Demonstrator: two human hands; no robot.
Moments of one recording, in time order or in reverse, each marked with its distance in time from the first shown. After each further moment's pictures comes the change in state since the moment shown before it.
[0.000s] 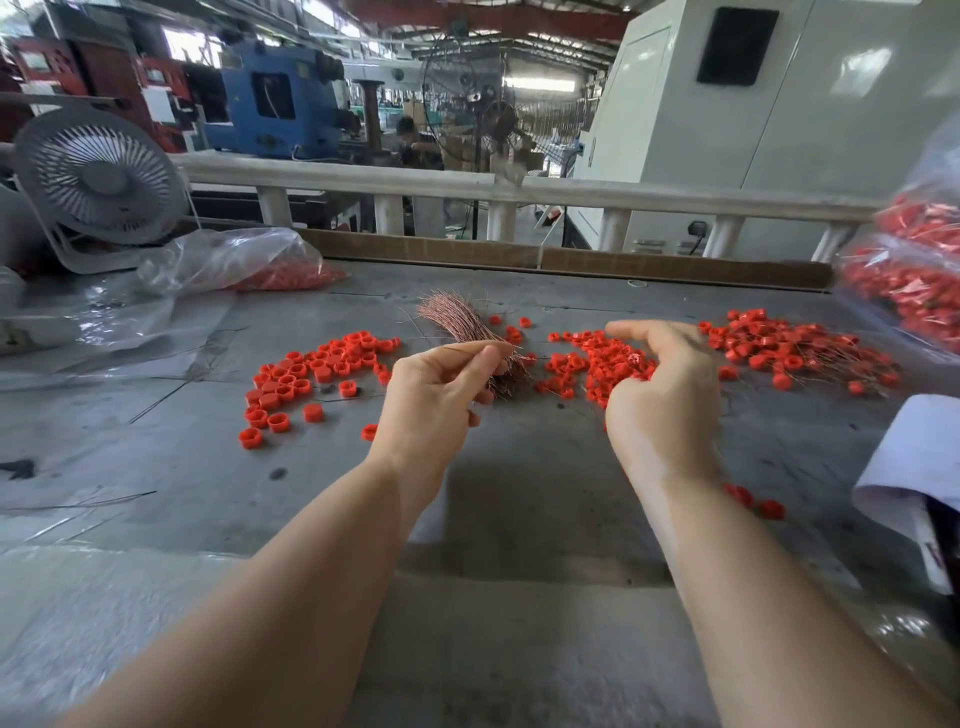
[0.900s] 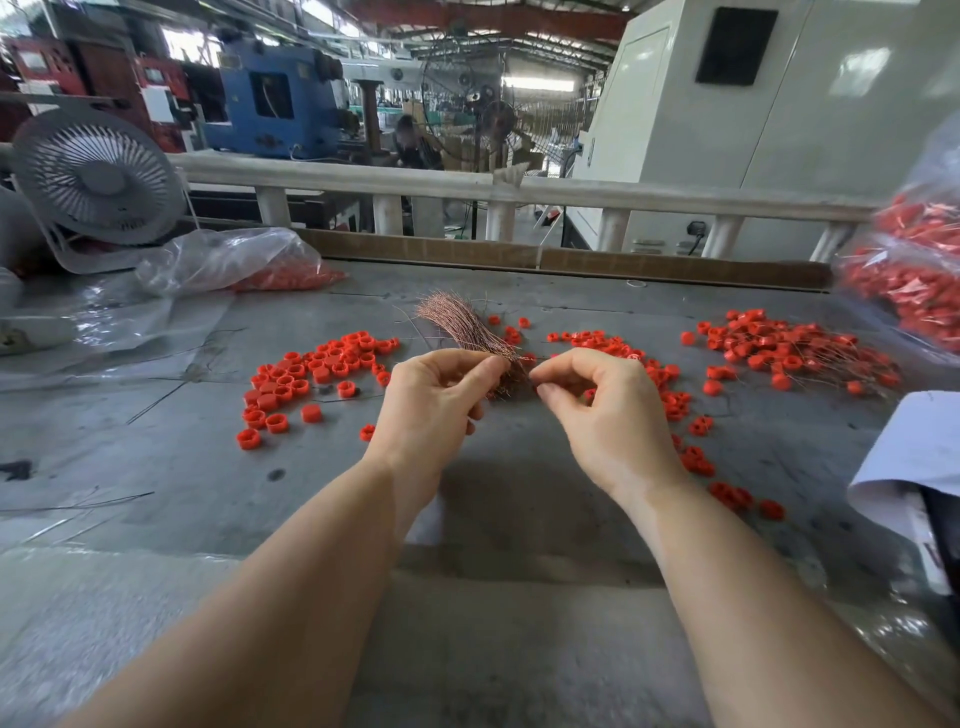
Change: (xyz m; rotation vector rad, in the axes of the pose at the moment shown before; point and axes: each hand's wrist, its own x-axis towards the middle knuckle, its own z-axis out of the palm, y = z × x) left_hand 0.005 -0.006 0.000 0.047 -0.007 -0.034; right_hand -0.006 0.000 0.011 0.143 -0.408 -0.134
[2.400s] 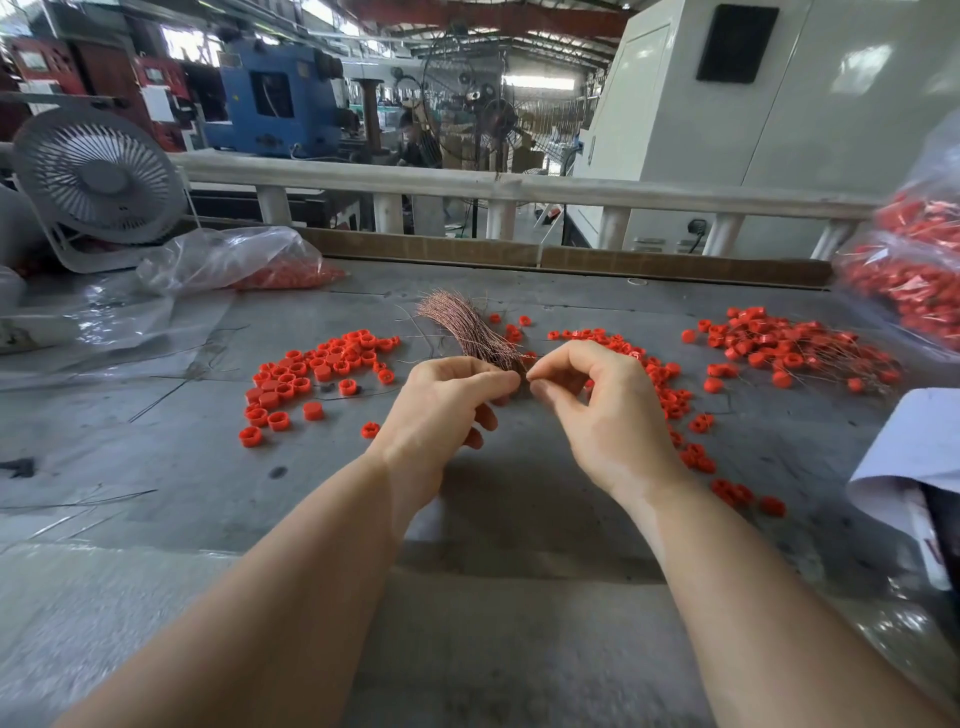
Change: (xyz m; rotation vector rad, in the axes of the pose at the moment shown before) left_hand -0.004 0.013 0.001 -0.034 -0.129 -0.200; right_hand -0.001 -0.005 0.000 -0.035 -0.017 -0.078
